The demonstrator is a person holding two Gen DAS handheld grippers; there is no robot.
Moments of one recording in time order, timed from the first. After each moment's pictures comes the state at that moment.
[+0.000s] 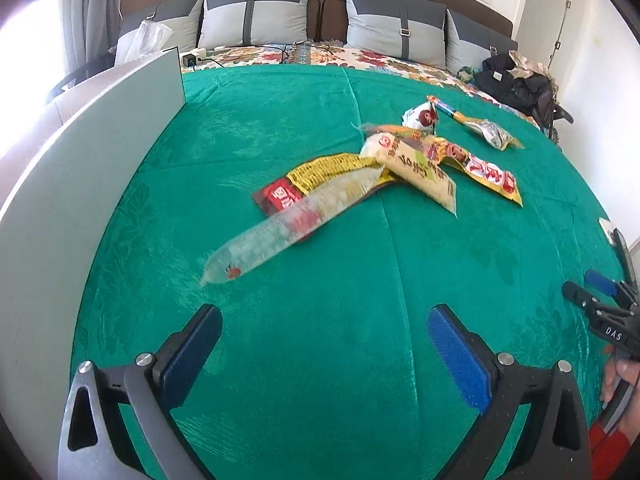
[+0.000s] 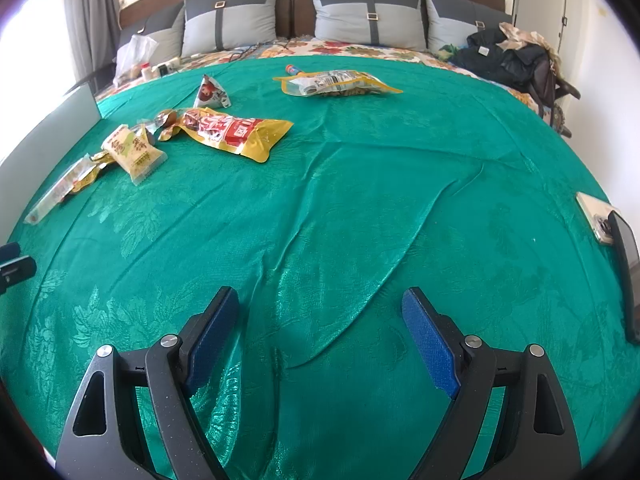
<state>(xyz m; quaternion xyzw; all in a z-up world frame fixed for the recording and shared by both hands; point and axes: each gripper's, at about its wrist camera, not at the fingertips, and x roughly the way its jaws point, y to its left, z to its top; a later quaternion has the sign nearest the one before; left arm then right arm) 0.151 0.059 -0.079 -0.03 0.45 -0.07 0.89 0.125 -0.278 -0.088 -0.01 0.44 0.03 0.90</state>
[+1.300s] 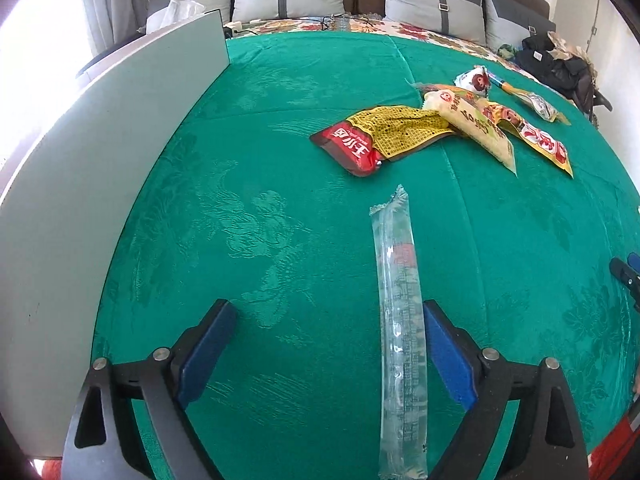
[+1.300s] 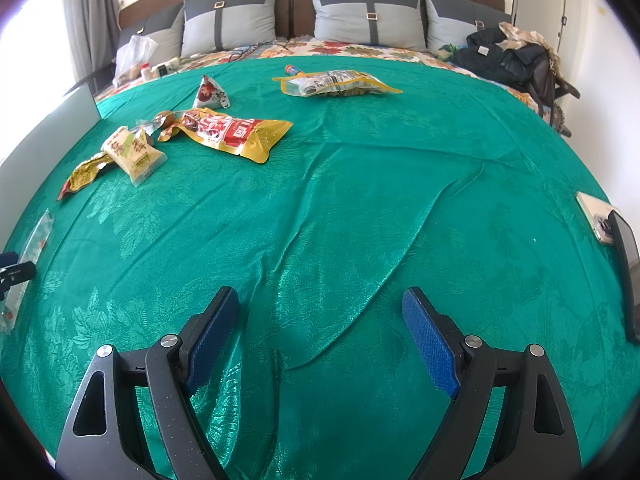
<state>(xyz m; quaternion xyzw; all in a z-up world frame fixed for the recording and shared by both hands) 0.132 0.084 -0.111 -0.01 0.49 0.01 0.87 0.125 -0.278 -0.088 -0.01 0.44 0.03 0.90</state>
